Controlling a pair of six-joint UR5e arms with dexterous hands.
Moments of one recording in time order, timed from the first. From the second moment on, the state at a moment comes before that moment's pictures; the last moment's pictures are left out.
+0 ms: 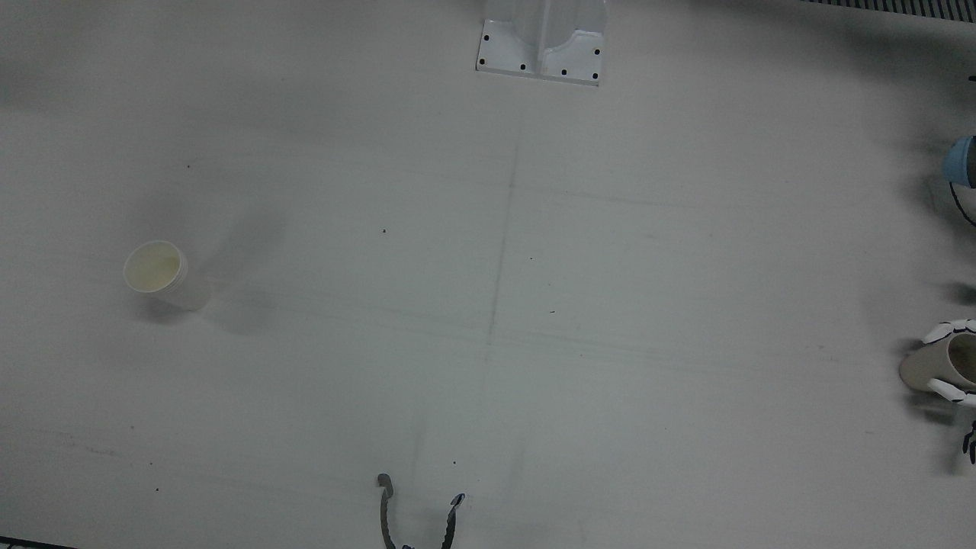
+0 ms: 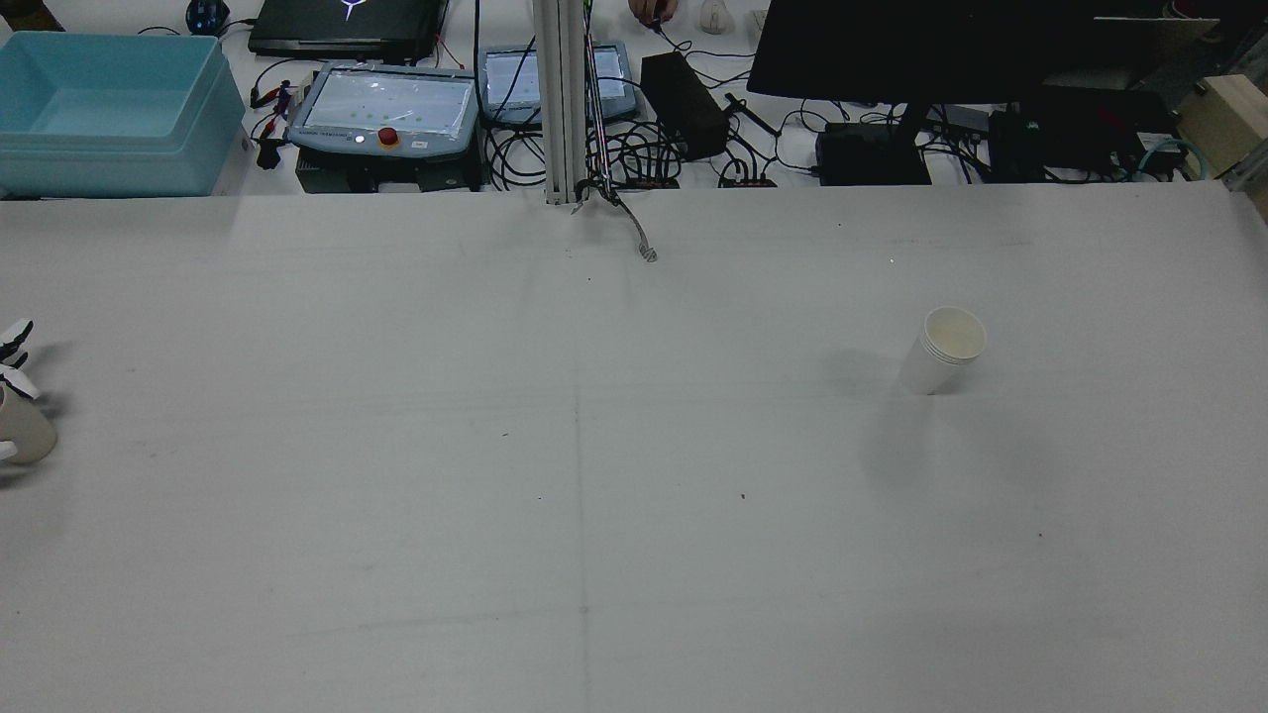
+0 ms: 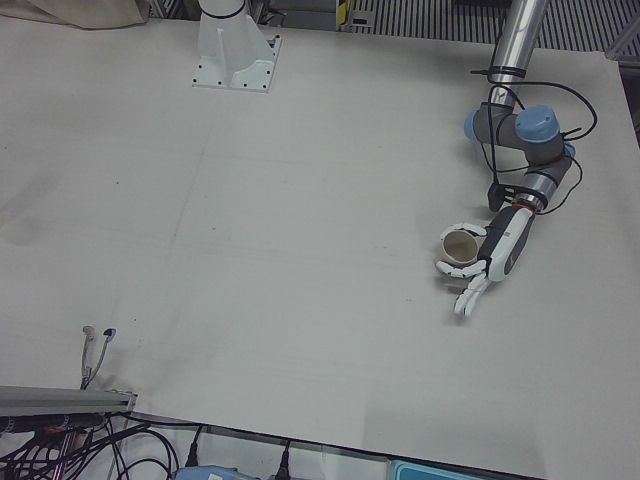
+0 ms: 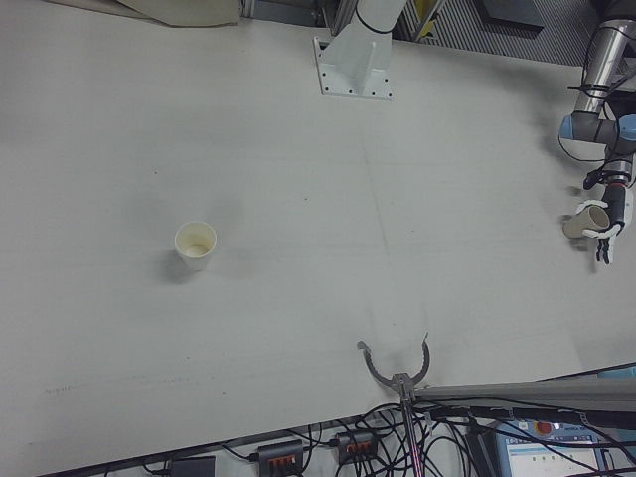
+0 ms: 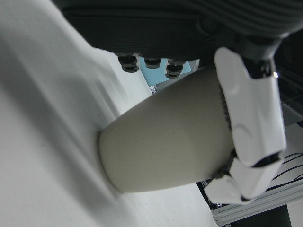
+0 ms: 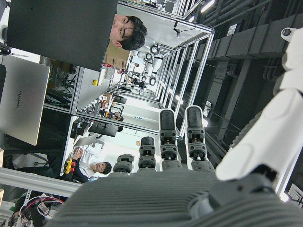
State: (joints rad) left arm -0.95 -1.50 -1.22 -0.64 1.38 0.53; right arm 1.65 -1.72 1.86 -3.32 -1.43 -0.23
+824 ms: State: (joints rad) left arm -0.96 -1.48 -1.42 -0.45 1.42 0.40; right arm 1.57 -1.68 1.80 -3.31 -1.42 -0.26
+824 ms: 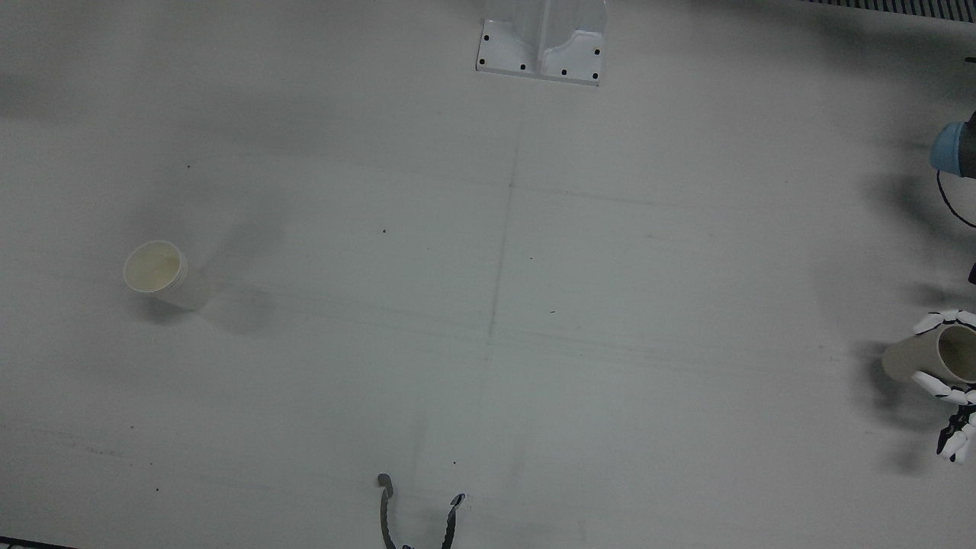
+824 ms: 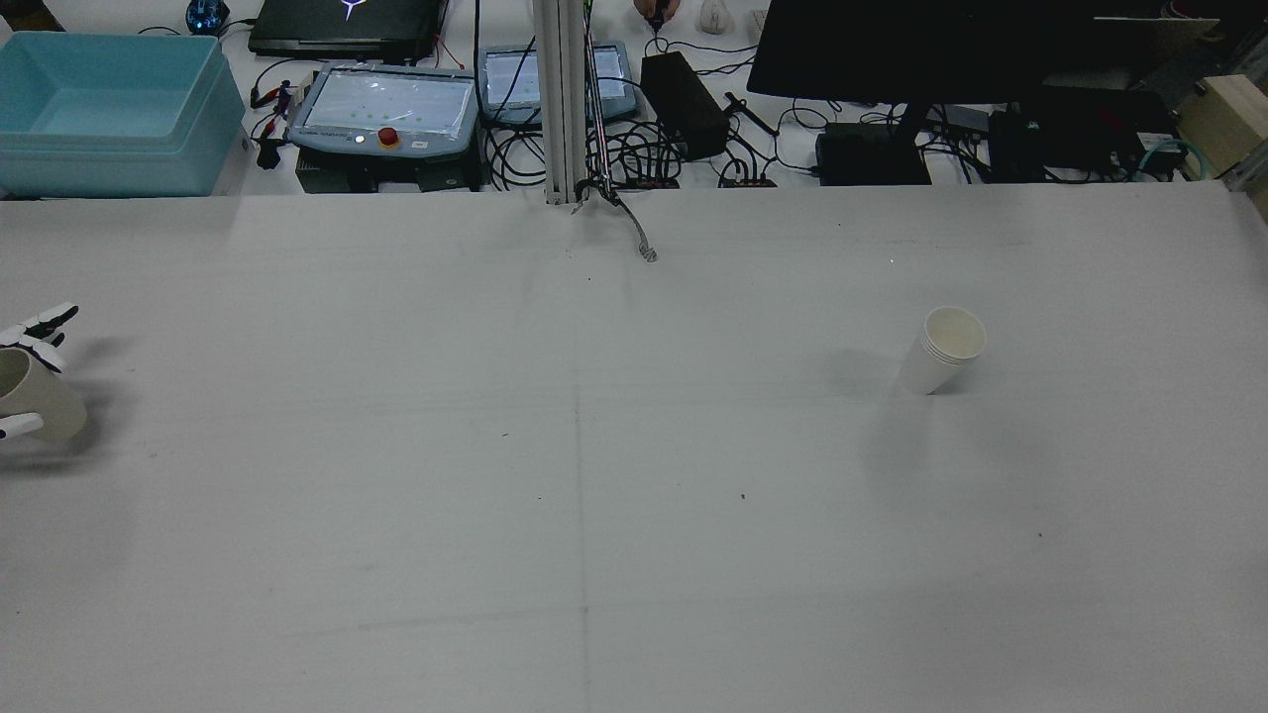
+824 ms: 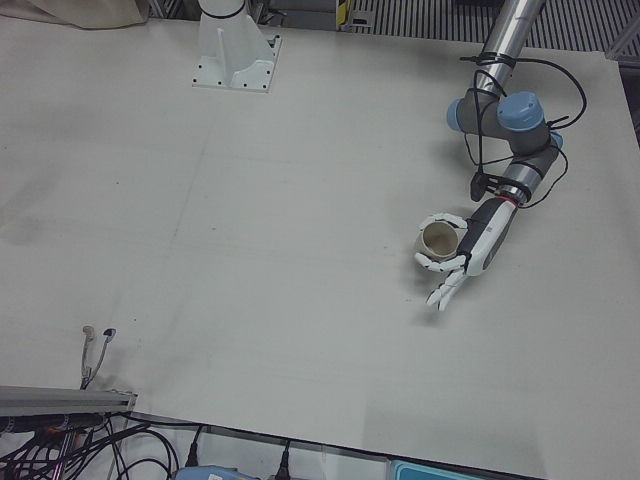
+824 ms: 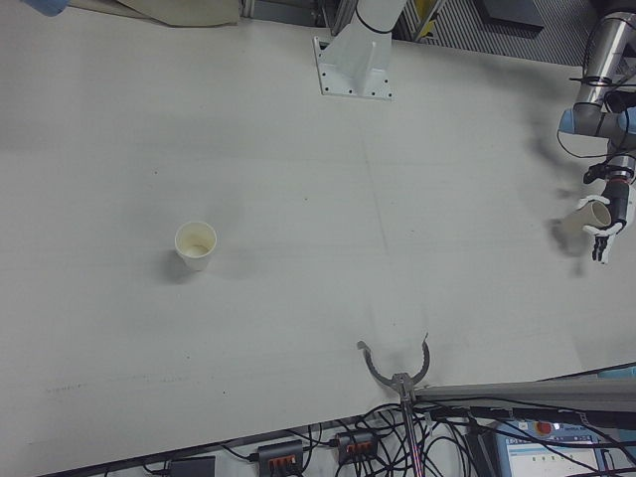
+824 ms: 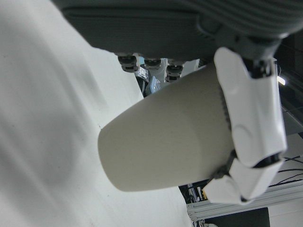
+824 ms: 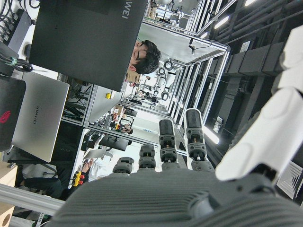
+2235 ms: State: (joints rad) left arm -0.95 -1.48 -1.42 -0.42 1.42 0.39; right arm 0.80 -1.52 1.70 -3.21 -0.93 -0.13
